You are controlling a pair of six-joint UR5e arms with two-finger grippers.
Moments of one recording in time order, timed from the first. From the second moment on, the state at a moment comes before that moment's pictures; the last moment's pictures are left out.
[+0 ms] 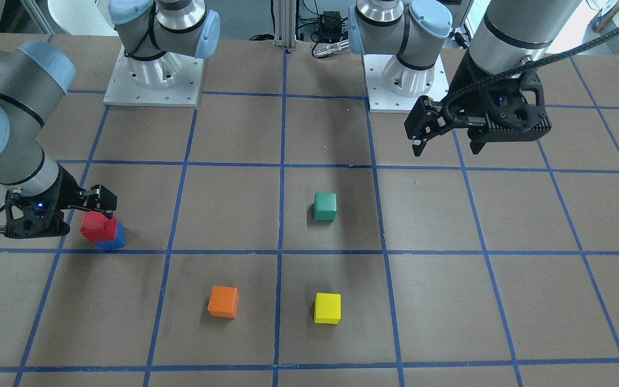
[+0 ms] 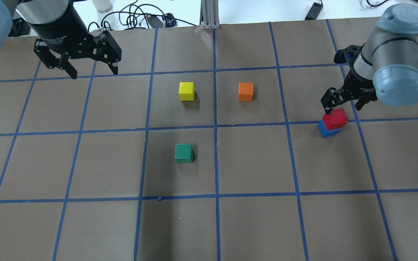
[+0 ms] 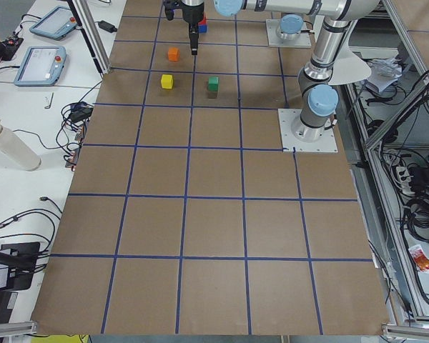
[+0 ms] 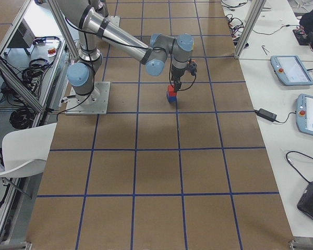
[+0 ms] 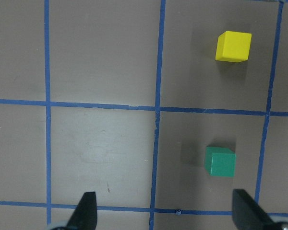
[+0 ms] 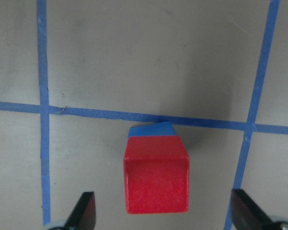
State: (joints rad) left arm -1.55 -1.63 -1.46 -1.61 1.57 -0.05; right arm 1.32 -1.37 1.83 -1.96 -1.59 -0.34
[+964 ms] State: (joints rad) left arm -1.55 -1.63 -1.46 -1.61 1.57 -0.05; right arm 1.44 -1.46 1.58 -1.60 -1.54 -0.09
